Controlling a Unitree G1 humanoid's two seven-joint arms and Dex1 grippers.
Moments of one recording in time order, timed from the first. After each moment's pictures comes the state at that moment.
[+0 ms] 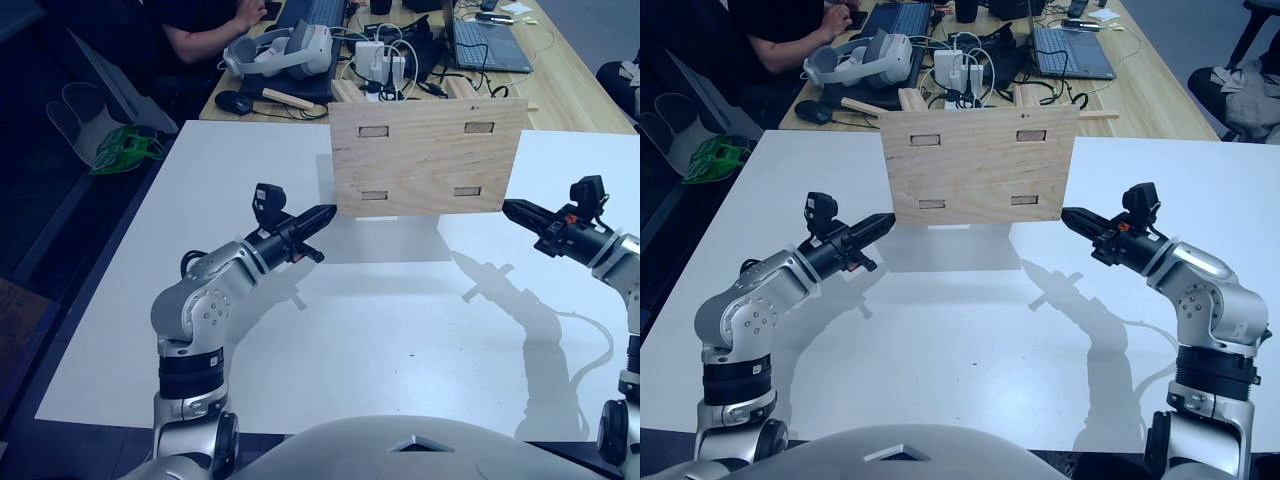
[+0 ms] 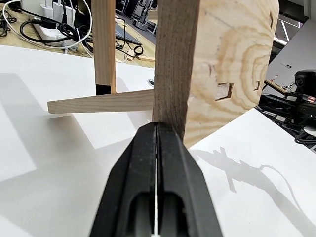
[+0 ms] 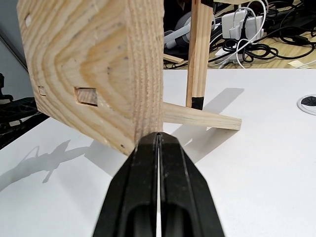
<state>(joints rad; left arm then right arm) -0.17 0.25 0.14 -0.31 -0.62 0.85 -0.54 -0.21 -0.59 -0.31 0.00 0.61 0.74 0.92</state>
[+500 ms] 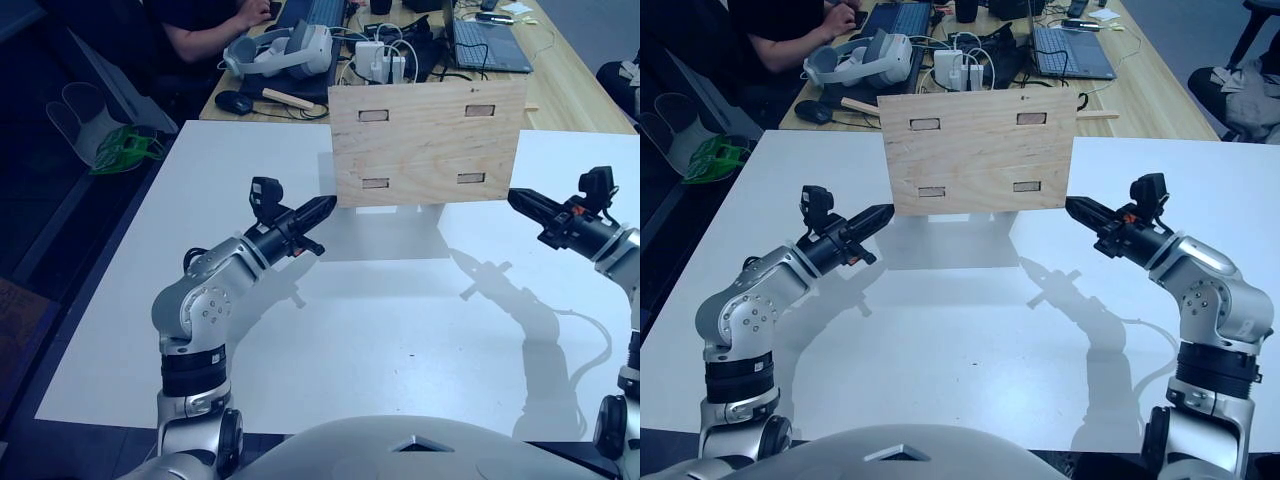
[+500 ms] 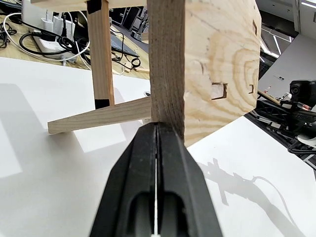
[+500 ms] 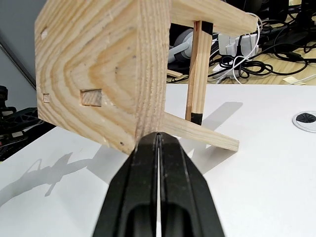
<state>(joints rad) -0.18 0.23 0.15 -0.31 -0.67 0.83 -0.53 -0.23 -0.59 -0.34 -0.02 0.65 0.76 0.89</state>
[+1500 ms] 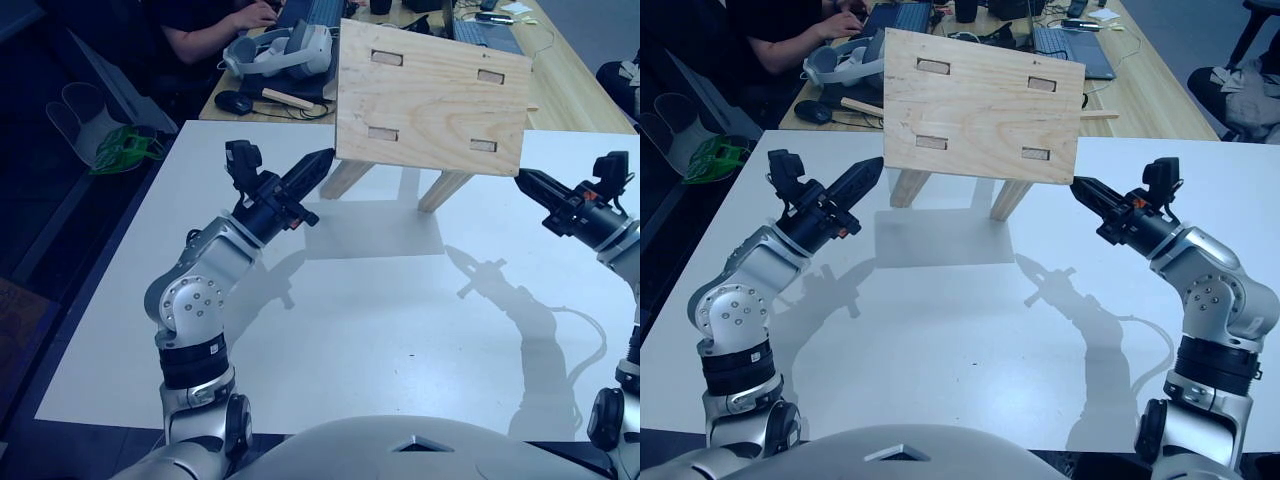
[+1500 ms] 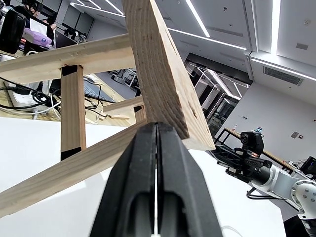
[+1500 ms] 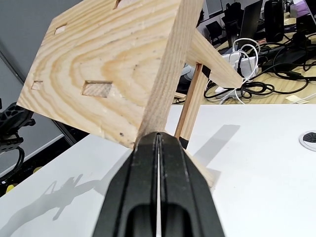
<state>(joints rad) -0.25 0.20 0.22 -0.36 -0.90 0.79 -0.45 -0.26 -0.56 -0.38 -0.05 0.76 0.80 0.81</state>
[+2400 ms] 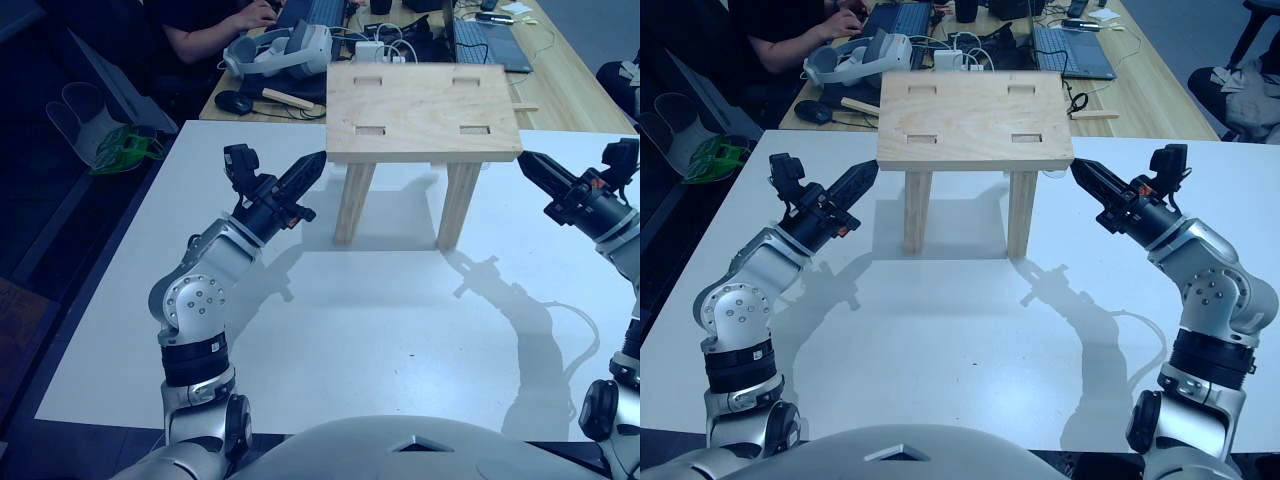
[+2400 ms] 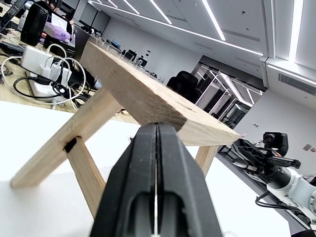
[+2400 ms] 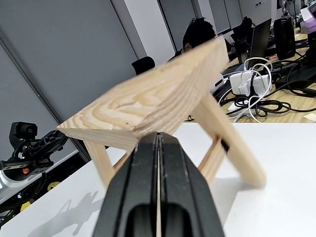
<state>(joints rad) -0.25 0.20 0.22 -0.30 -0.91 0.77 -0.39 -0.30 -0.53 -0.42 -0.05 0.84 0.81 0.79</state>
